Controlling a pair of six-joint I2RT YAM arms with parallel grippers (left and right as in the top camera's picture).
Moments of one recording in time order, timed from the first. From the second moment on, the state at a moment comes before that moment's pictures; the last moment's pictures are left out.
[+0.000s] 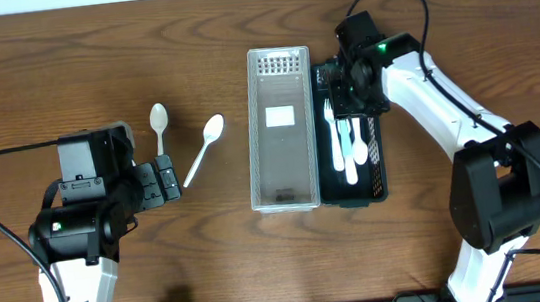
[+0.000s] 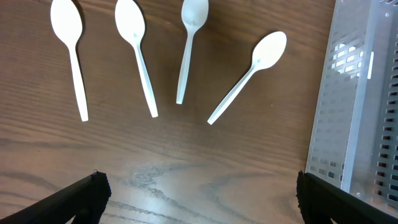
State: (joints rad) left arm 0.02 1.04 1.02 -1.01 0.04 -0.17; right arm 0.32 1.95 1.52 -0.93 -0.10 0.33
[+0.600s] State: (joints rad) left arm -0.05 1.05 1.24 -1.11 0.04 -0.17; right arm 0.01 1.68 1.64 -1.10 -0.04 0.31
